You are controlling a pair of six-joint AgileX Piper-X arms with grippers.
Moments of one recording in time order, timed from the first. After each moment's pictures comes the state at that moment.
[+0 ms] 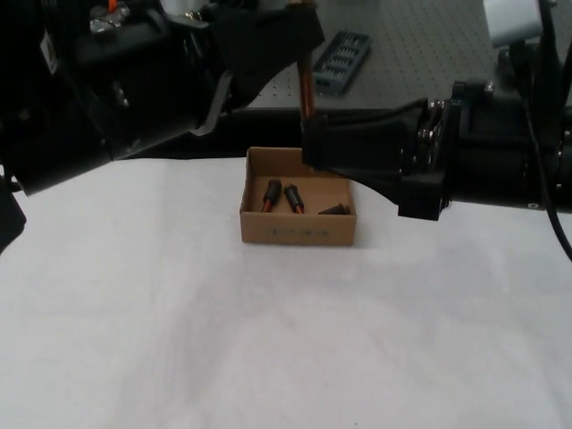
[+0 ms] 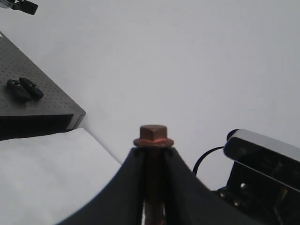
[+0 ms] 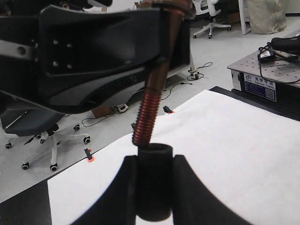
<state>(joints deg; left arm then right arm) -30.8 67.6 -46.7 -31.6 28.9 -37.5 38.8 66.3 -44.6 -6.8 -34.9 13.1</state>
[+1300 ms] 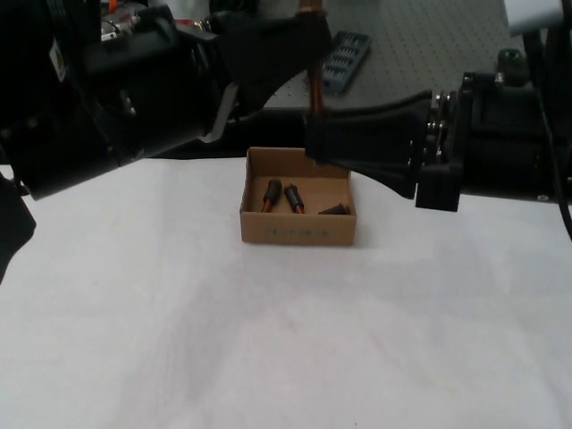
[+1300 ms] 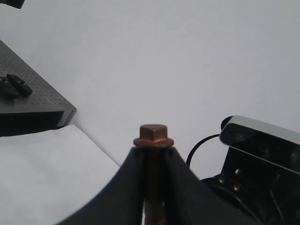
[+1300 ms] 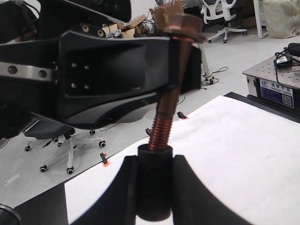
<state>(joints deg) -31.3 68.5 -46.2 -33.6 31.1 -37.6 36.6 66.4 -44.6 -9.7 -39.8 16.0</state>
